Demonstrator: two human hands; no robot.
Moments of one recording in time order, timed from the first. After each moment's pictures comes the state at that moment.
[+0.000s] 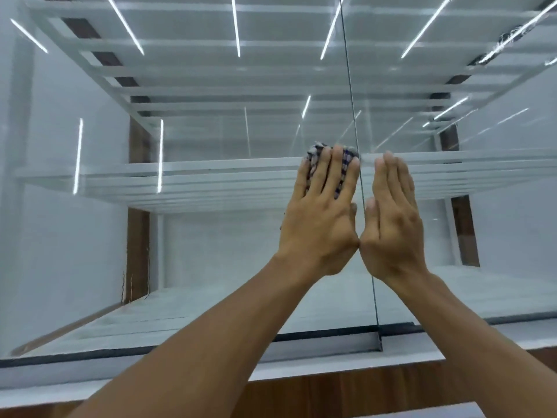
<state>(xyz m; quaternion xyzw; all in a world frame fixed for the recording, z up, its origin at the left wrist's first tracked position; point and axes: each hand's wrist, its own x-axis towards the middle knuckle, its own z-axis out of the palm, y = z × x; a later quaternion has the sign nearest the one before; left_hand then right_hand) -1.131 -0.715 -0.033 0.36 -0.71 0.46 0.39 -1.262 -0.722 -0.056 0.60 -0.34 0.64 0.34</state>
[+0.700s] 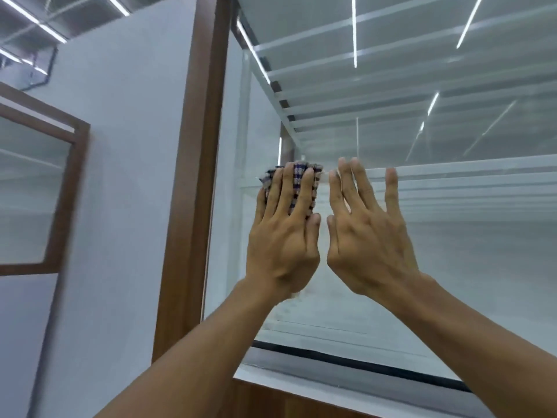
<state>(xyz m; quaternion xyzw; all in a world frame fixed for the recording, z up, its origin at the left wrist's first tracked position) -0.821 -0.696 -0.049 0.44 -0.60 0.44 0.51 -0.972 -0.715 -0.033 0.69 -0.29 0.50 0.45</state>
